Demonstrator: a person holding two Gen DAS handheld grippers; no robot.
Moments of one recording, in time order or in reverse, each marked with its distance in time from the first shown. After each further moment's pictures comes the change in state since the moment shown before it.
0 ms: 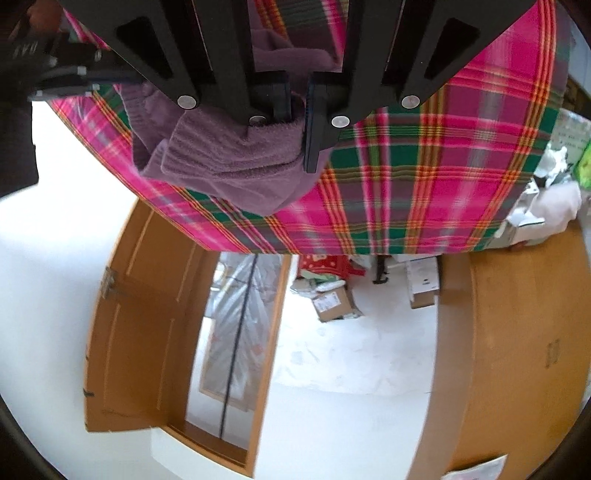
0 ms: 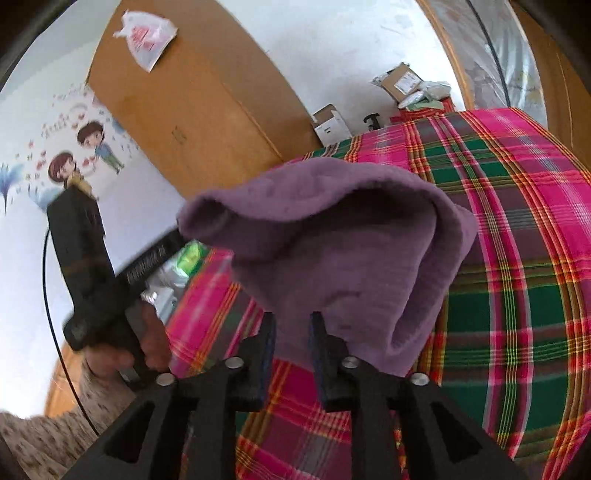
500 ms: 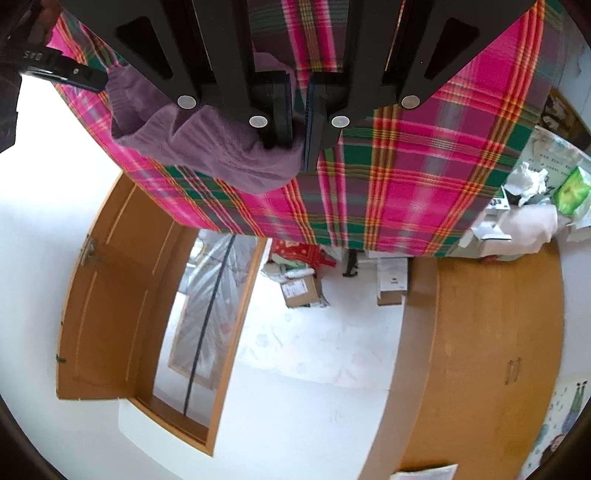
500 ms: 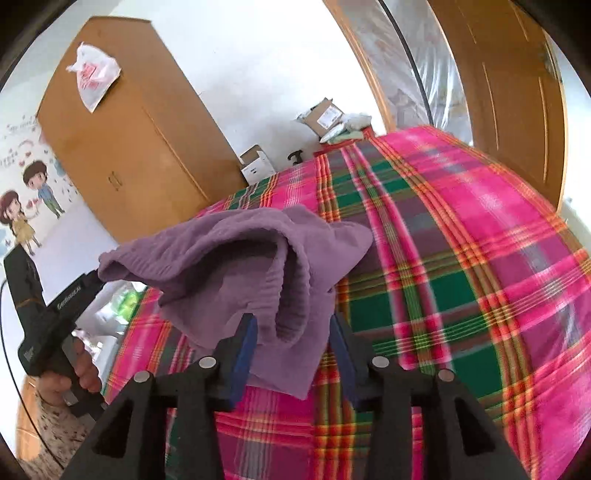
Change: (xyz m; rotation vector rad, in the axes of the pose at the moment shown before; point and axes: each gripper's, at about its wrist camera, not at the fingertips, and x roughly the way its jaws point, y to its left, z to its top) left arm -0.028 0.041 -0.004 -0.106 -0.057 0.057; right arm -0.031 -0.030 -0.013 0.148 -0.163 -0.234
